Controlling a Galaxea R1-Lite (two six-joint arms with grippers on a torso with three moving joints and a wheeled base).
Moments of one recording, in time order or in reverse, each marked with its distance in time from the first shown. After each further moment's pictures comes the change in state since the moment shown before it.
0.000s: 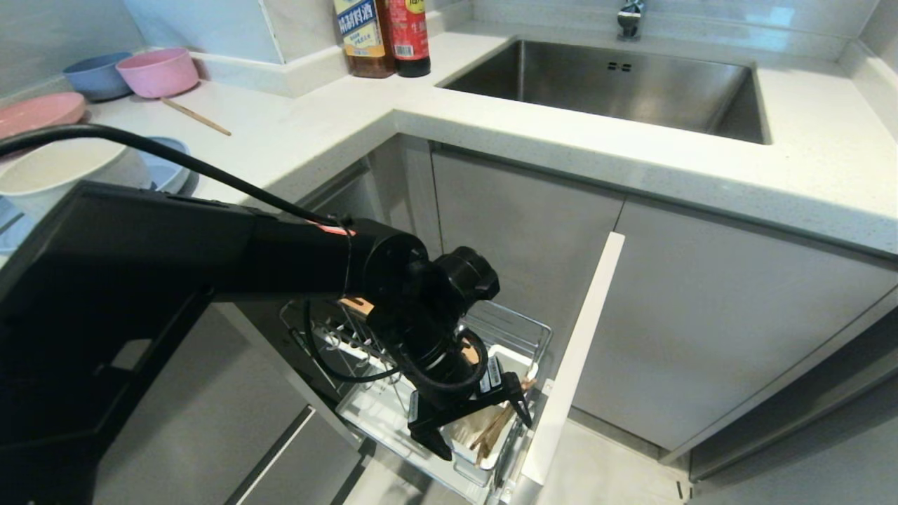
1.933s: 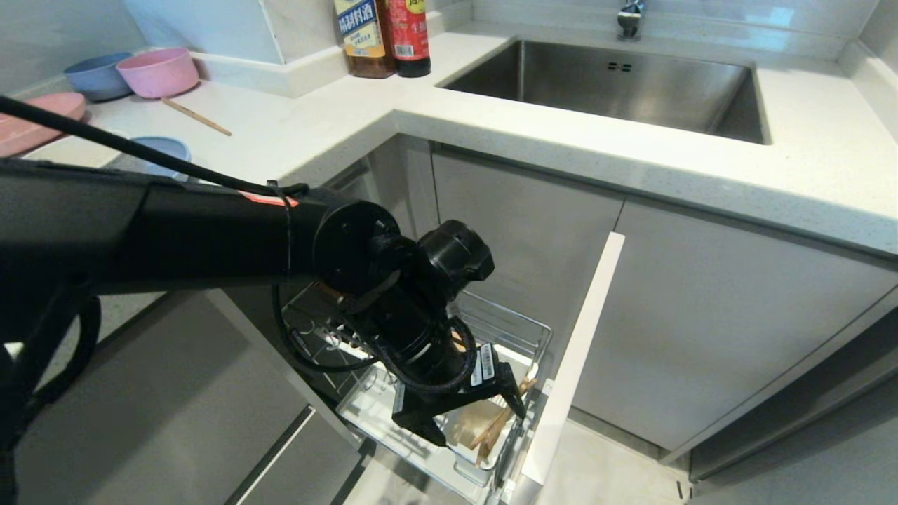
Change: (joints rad) left arm -0.030 -0.109 0.021 0.016 0.070 0.028; right arm 0.000 0.000 0.000 0.000 0.000 0.000
